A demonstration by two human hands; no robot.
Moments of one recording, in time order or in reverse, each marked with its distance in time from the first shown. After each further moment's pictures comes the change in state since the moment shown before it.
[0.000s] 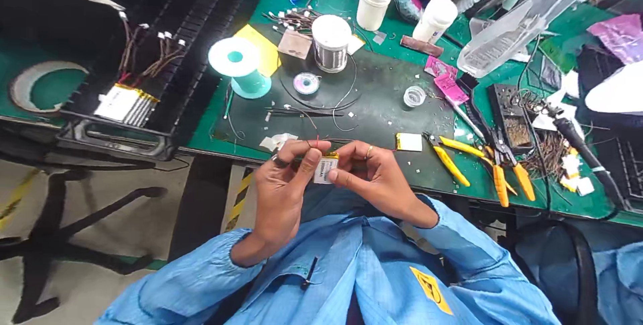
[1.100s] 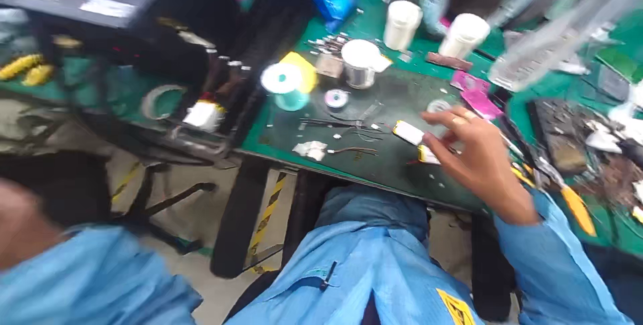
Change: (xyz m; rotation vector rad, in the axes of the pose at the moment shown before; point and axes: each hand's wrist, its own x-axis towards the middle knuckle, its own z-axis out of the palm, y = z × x) left_hand 0.027 0.162 -0.164 0.784 0.923 0.130; right_hand 0.003 -0.033 -0.110 -1.093 0.135 -0.192
